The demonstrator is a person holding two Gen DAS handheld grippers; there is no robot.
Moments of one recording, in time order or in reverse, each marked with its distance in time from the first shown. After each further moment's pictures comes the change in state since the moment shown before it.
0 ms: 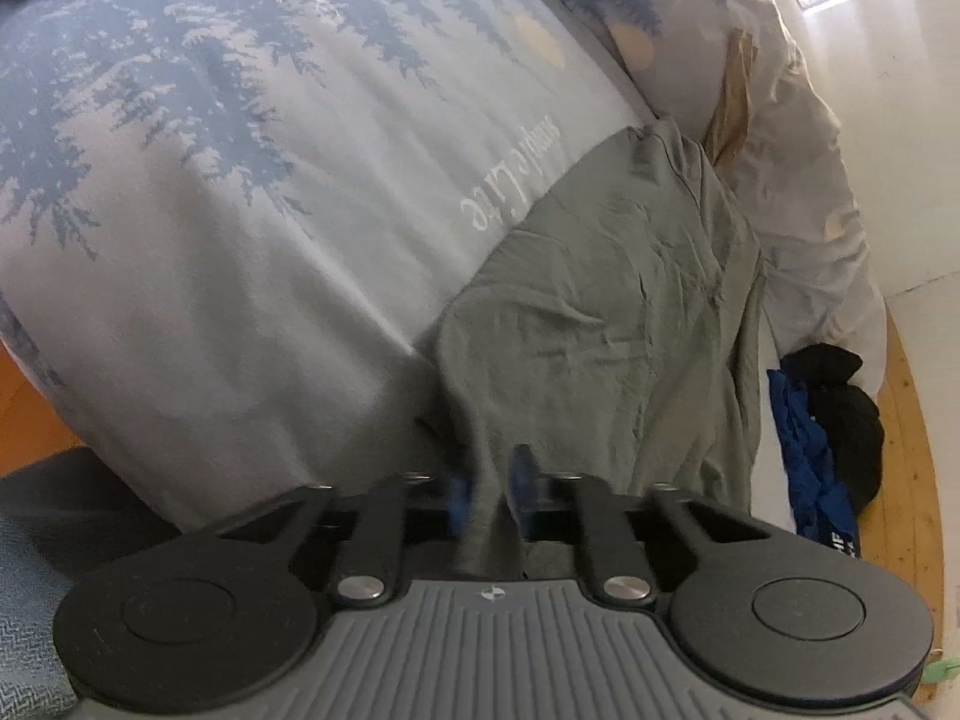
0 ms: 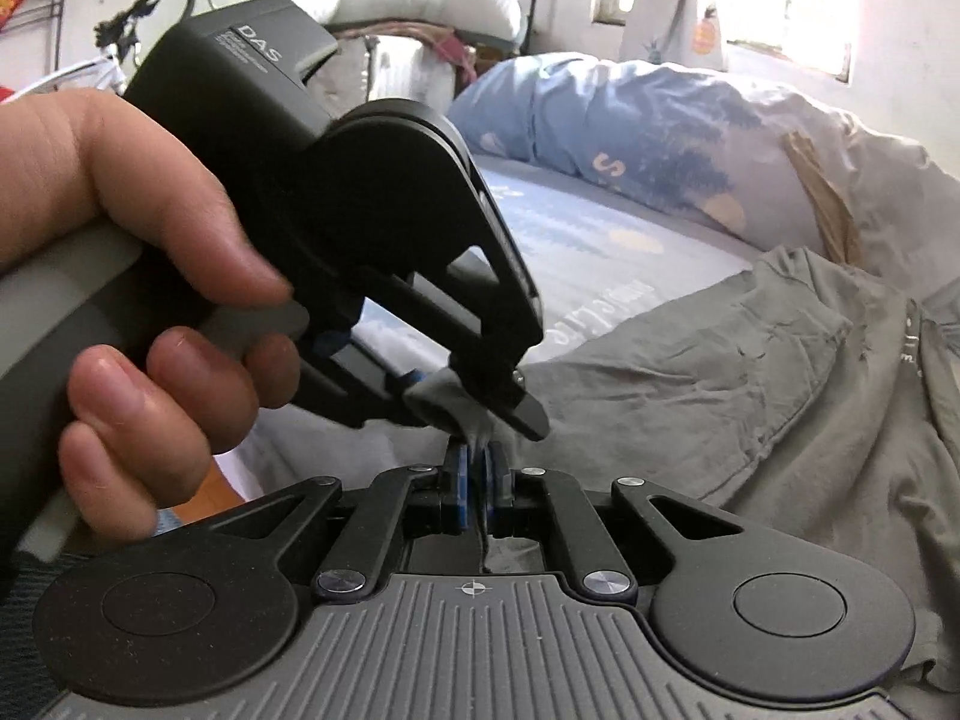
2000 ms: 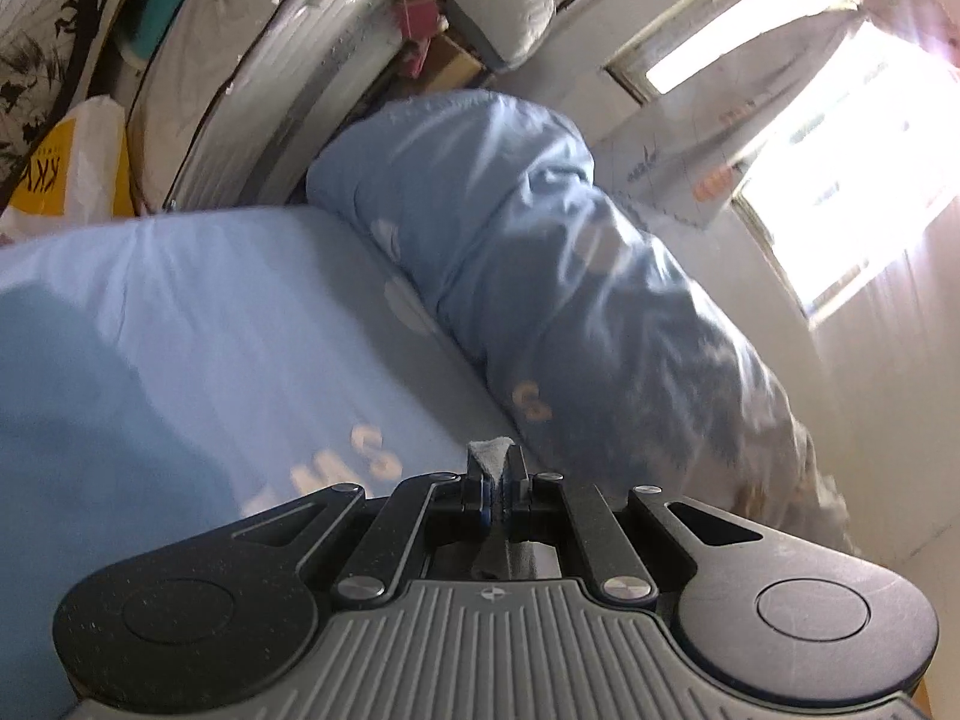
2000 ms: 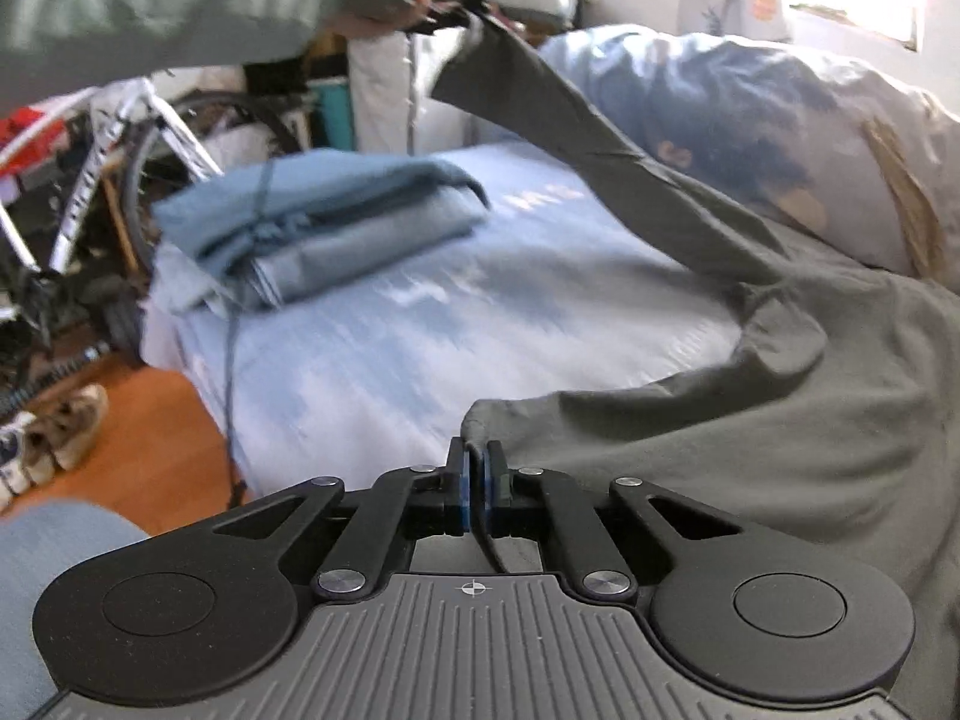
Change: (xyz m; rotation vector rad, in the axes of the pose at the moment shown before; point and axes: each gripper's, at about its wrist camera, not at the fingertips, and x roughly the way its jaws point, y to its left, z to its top) left arm -0.087 -0.037 0.370 -0.003 -0.547 0.026; right arm 0.039 0.001 0.081 0.030 0.069 0.181
